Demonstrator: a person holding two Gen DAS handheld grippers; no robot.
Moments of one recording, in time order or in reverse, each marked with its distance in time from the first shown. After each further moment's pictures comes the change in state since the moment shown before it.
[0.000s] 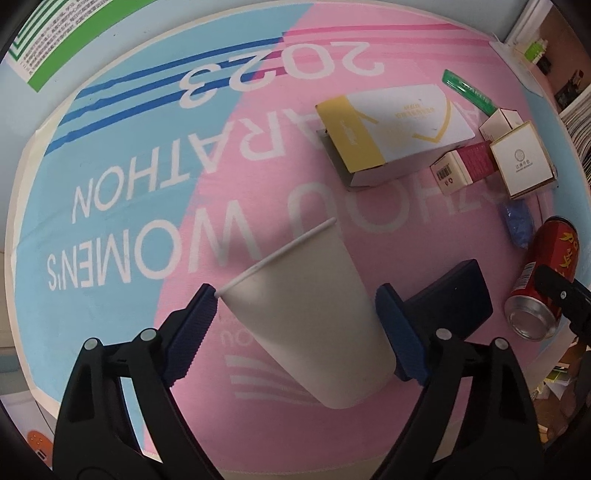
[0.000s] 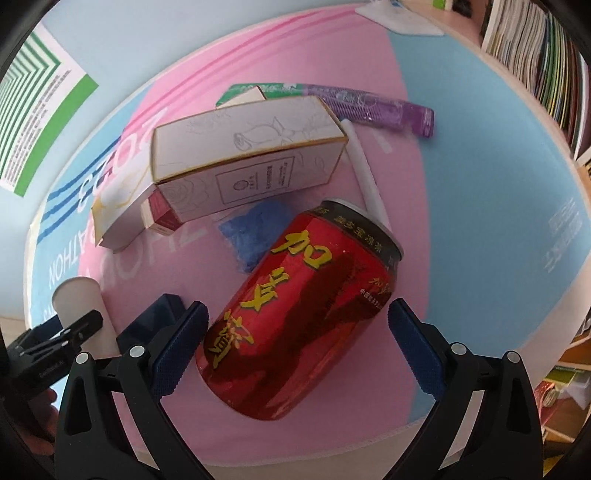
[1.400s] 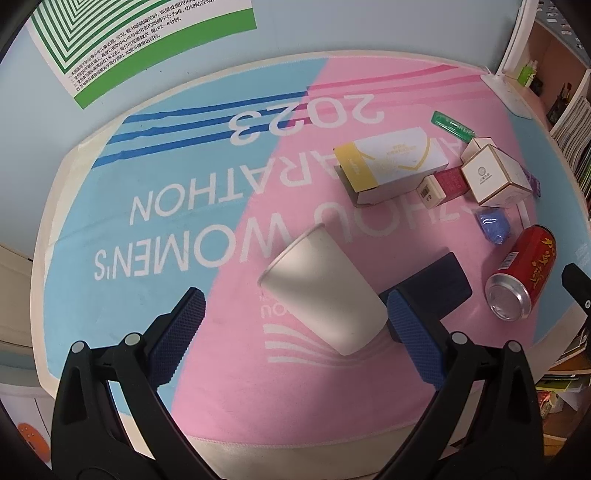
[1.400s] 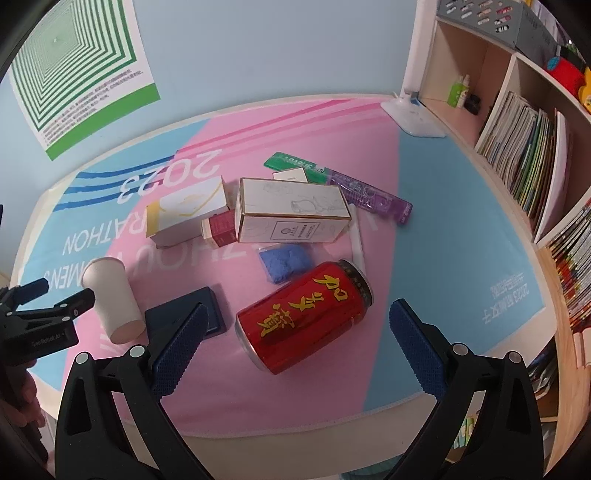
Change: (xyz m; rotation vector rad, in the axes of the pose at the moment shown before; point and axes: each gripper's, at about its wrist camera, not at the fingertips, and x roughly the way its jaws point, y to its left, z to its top) left arm -0.067 -0.003 -0.041 -0.026 -0.172 0.083; right arm -0.090 0.027 -0.034 -0.235 -0.268 -0.067
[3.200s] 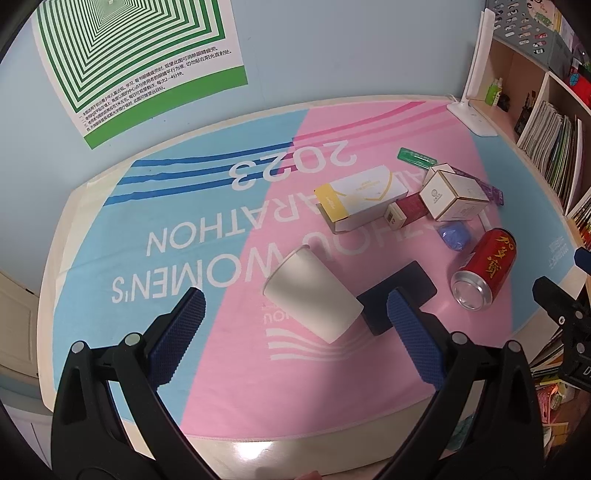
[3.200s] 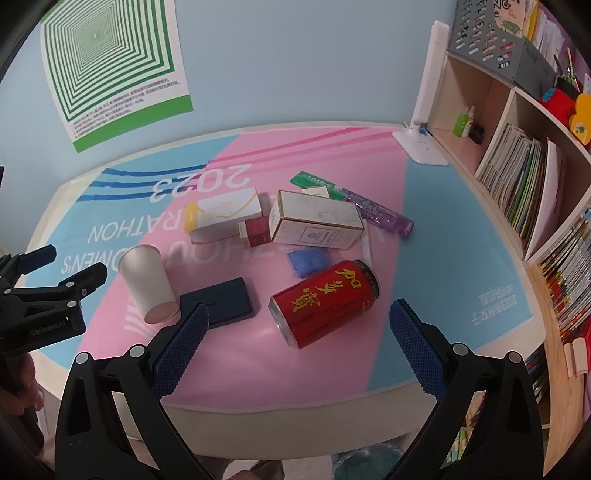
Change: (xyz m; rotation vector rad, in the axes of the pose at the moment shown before) left arm -0.062 -0.001 -0.022 0.056 -0.186 -0.029; right arm -0.054 0.019 -0.022 -0.068 -0.088 0.026
